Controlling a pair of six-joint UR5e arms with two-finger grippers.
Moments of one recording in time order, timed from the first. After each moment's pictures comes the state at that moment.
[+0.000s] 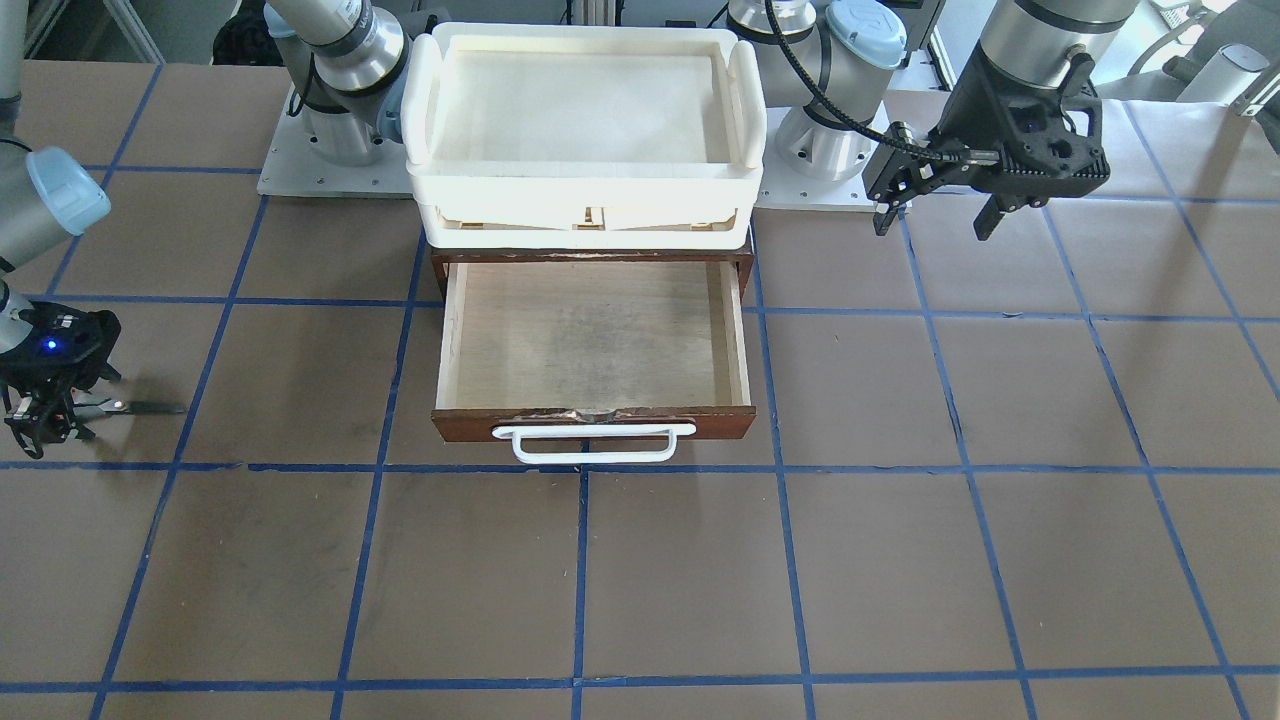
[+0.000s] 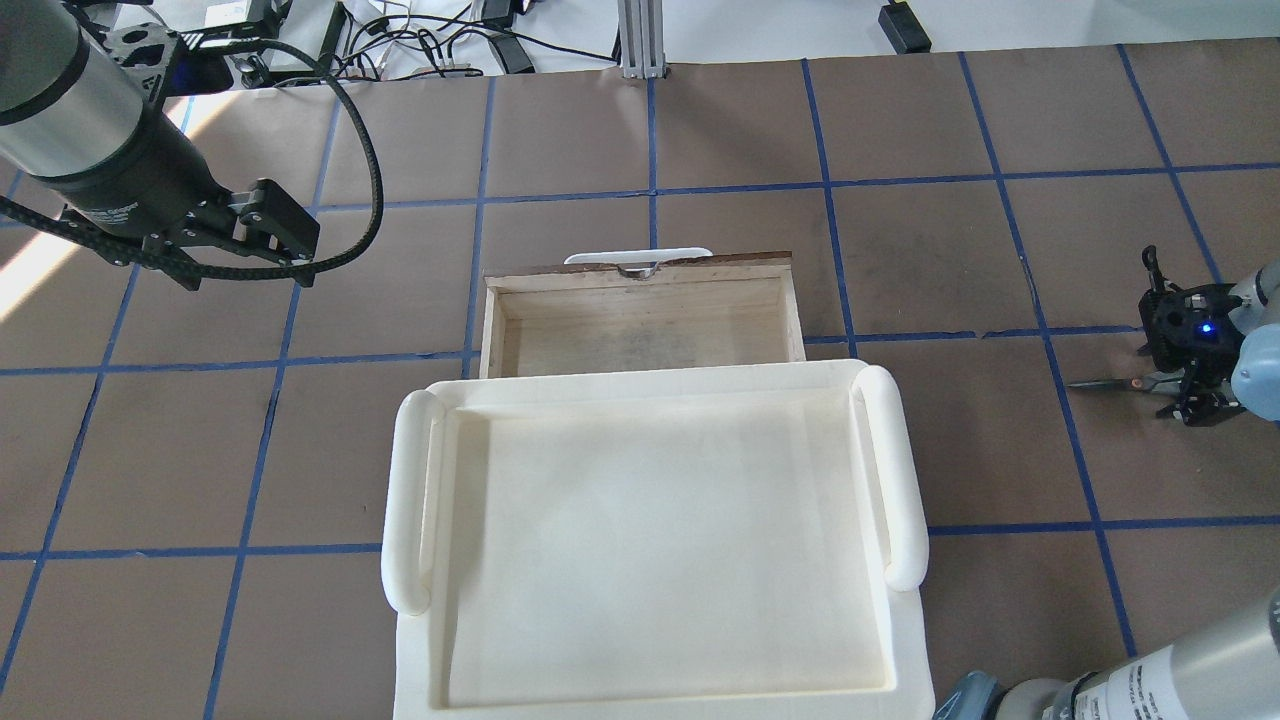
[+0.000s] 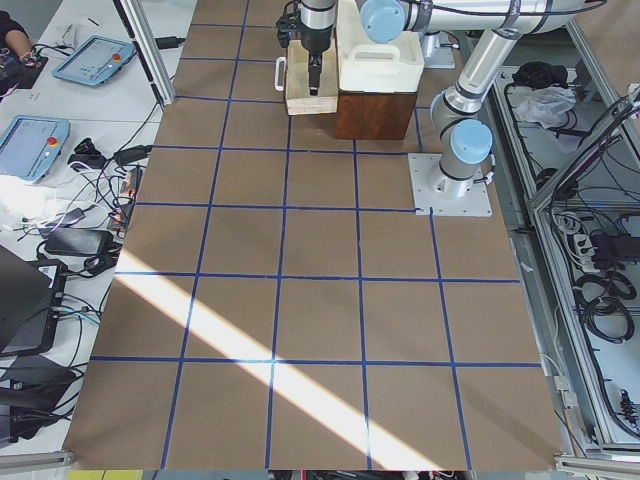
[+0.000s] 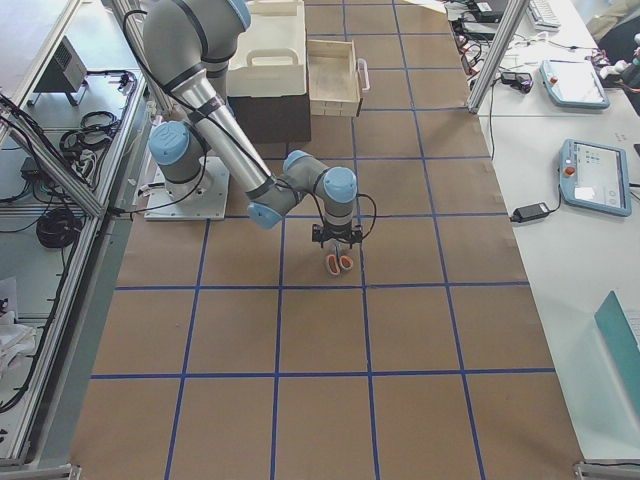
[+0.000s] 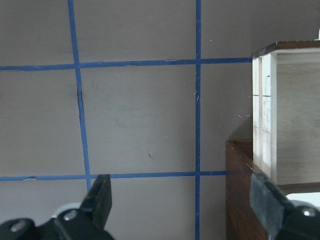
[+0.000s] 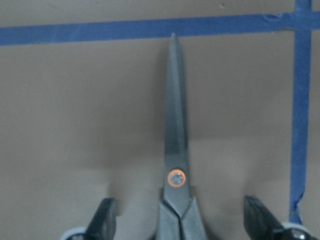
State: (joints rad) left arm -1.43 -1.44 -1.67 -1.57 1.57 0.15; right arm 0.87 -1.21 2.06 -2.45 -1.56 -2.22
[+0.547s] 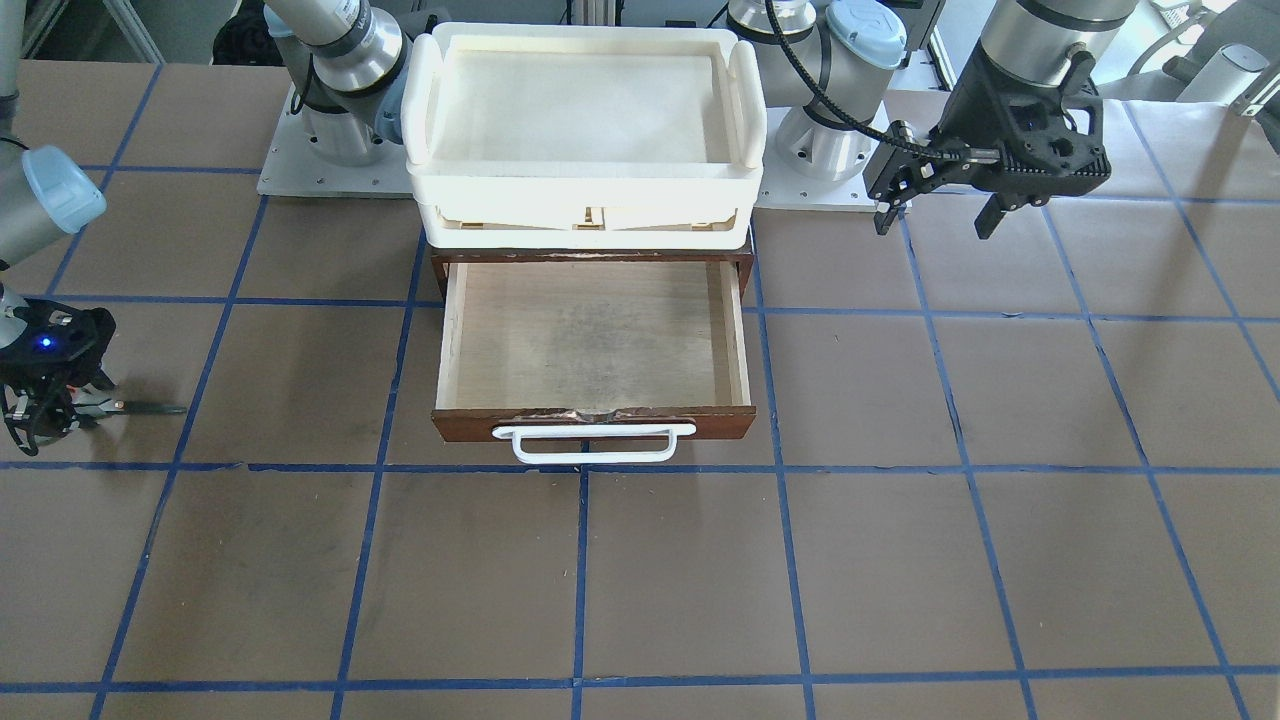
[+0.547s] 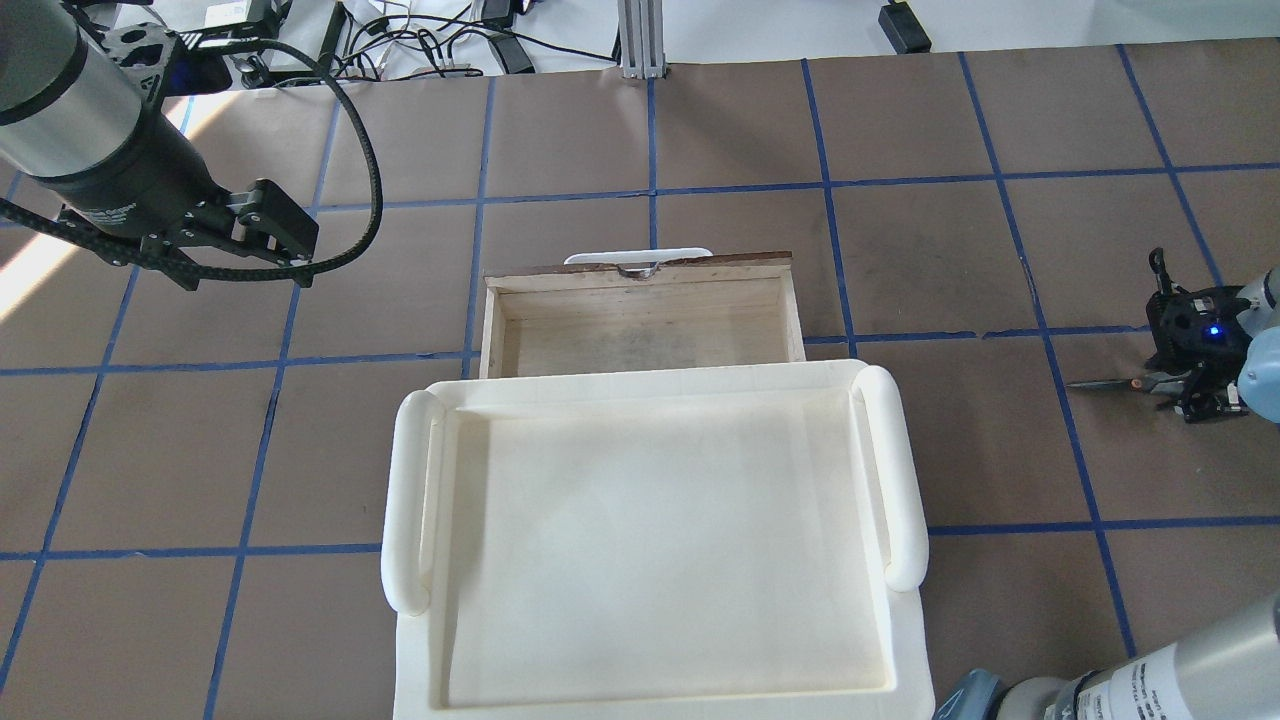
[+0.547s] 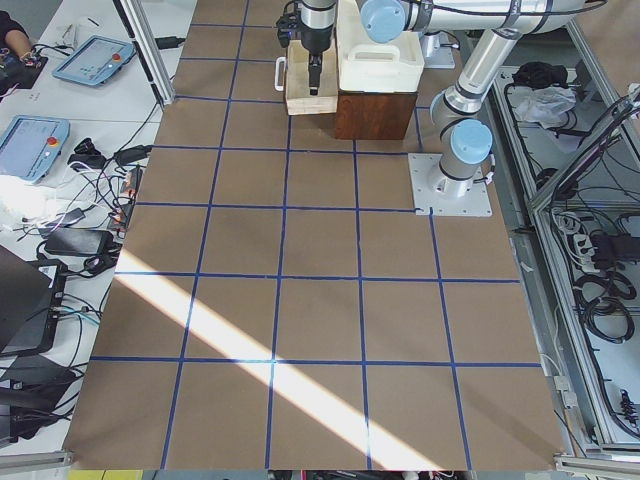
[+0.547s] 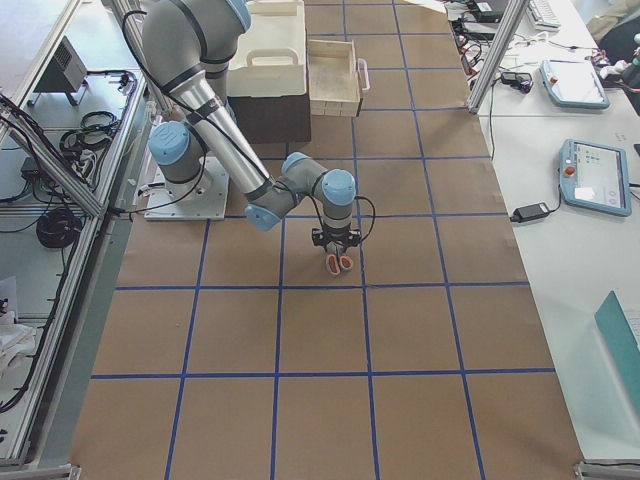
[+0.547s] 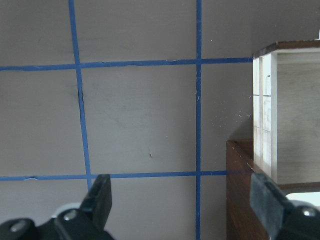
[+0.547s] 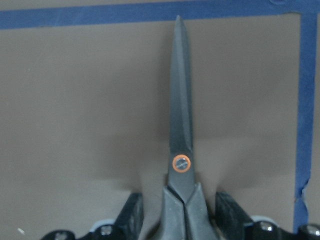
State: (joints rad) left arm -1.43 -1.44 -1.67 -1.57 1.57 0.15; right arm 0.86 -1.21 2.06 -2.45 -1.57 -2.23
